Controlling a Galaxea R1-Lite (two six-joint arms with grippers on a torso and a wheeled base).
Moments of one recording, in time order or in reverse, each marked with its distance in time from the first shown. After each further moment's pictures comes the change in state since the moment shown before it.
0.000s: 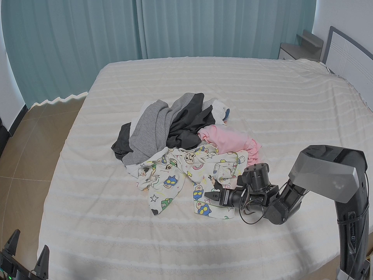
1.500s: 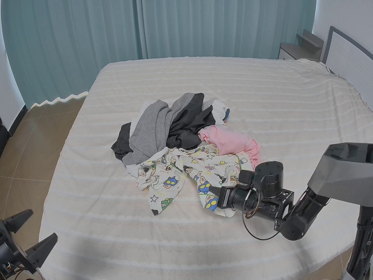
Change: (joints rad) left arm -0.018 0.420 -0.251 -0.018 -0.342 -0.074; right arm 0.128 -0.219 0.256 -0.280 -0.053 -0.021
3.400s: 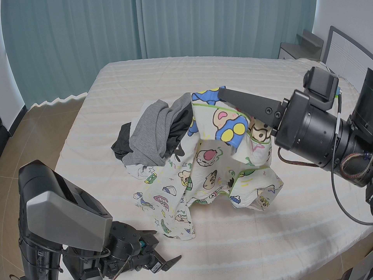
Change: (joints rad) left arm -0.691 1.870 0.135 -1.536 0.359 0.238; right arm 0.217 -0.706 -0.147 0.345 0.058 -0.013
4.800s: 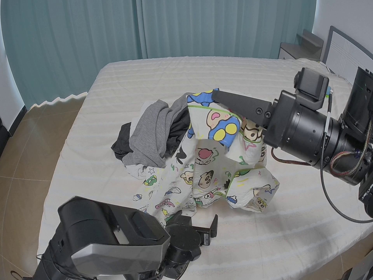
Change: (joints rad) left arm -0.232 0.163 -0.483 0.000 0.581 -0.490; right arm -0.010 0.039 -0.021 -0.001 -0.001 0.000
